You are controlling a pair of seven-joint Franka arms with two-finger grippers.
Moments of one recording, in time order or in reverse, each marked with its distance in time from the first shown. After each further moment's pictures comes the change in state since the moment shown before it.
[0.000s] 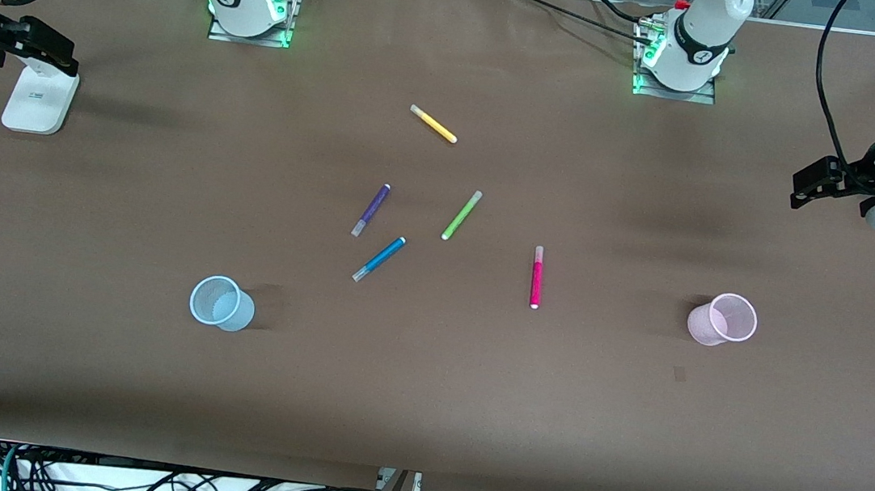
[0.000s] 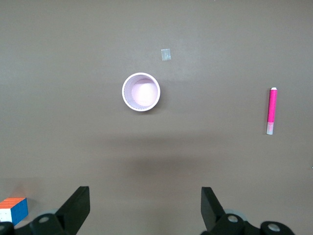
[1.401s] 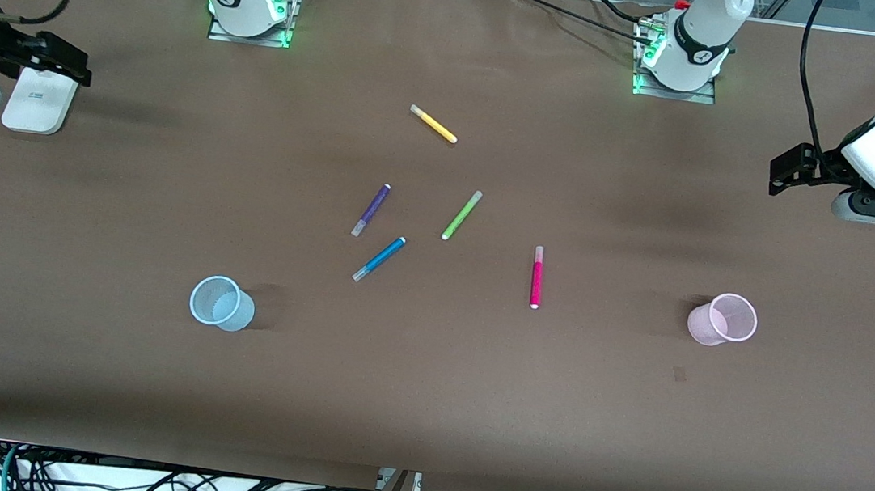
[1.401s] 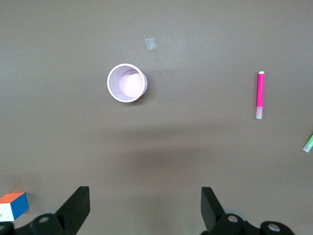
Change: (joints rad) left arm -0.005 0.012 -0.056 0.046 0.000 -0.080 -0.006; right arm 0.020 0.049 0.008 -0.001 0.011 -0.004 -0.014
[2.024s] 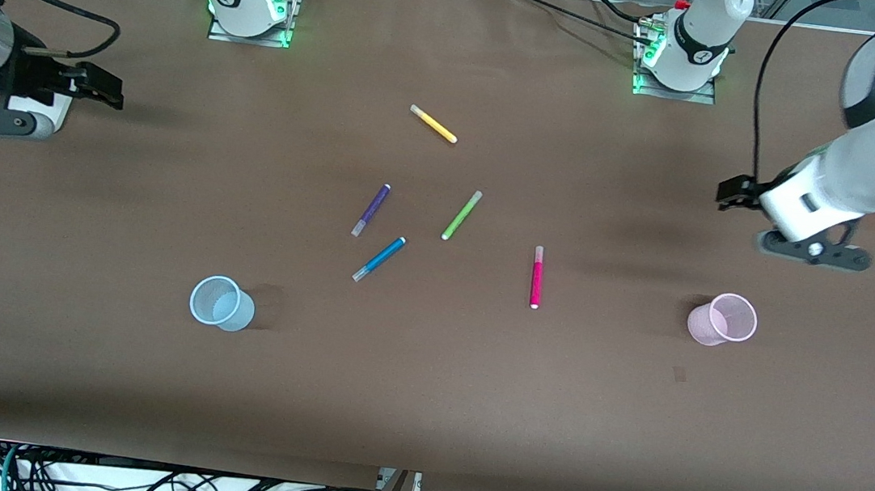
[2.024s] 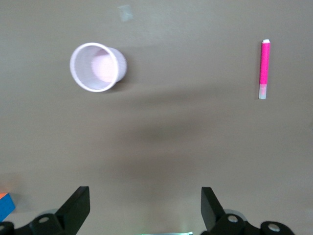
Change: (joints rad) left arm -0.006 0.160 -0.074 -0.009 0.000 0.011 -0.001; right arm 0.045 0.054 0.003 0.000 0.014 0.066 0.009
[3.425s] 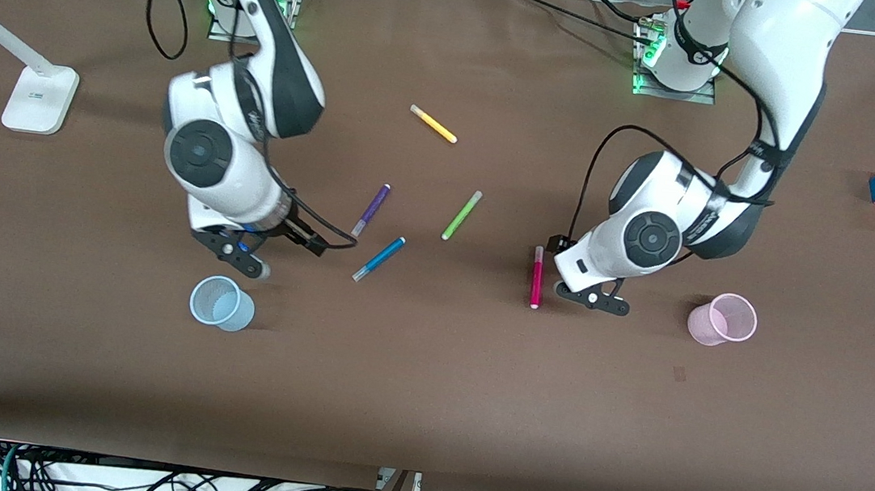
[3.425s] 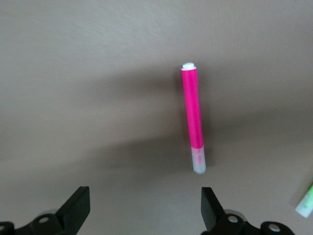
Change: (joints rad) left arm -0.135 0.441 -0.143 -0.029 0.000 0.474 -0.217; right arm 0.333 0.407 0.007 -0.029 0.093 0.581 0.925
